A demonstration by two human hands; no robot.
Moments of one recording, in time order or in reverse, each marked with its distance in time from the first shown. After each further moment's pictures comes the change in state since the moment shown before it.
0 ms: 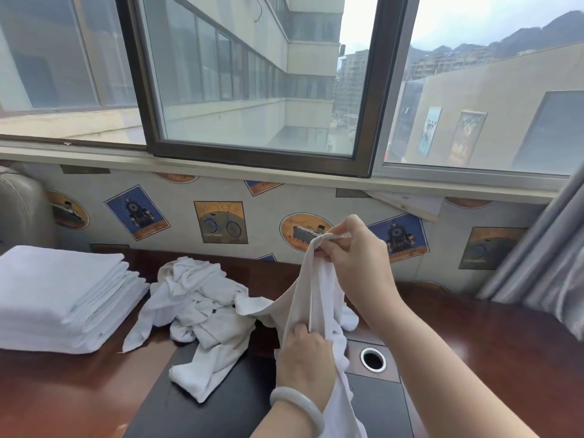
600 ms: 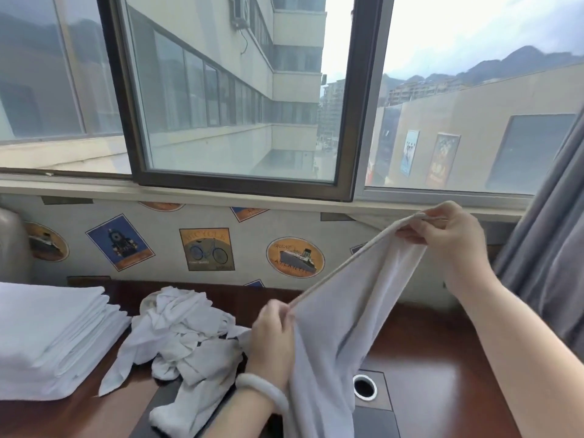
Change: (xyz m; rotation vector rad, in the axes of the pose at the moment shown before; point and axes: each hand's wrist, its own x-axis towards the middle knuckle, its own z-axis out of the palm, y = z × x) left_hand 0.048 -0.015 -0.051 -0.587 0.242 -0.042; right_hand 0.059 0.041 -0.125 0.282 0.256 0.063
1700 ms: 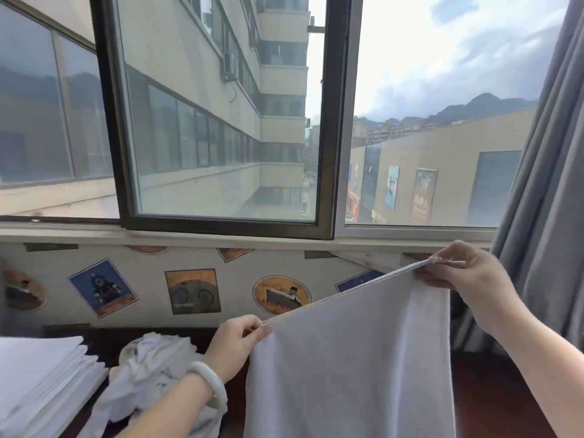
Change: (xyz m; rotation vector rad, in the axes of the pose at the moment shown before) left_hand 0.060 0.005 -0.054 0.001 -0.351 0.108; right_hand 0.007 -0.003 -0.078 0.084 -0.029 0.047
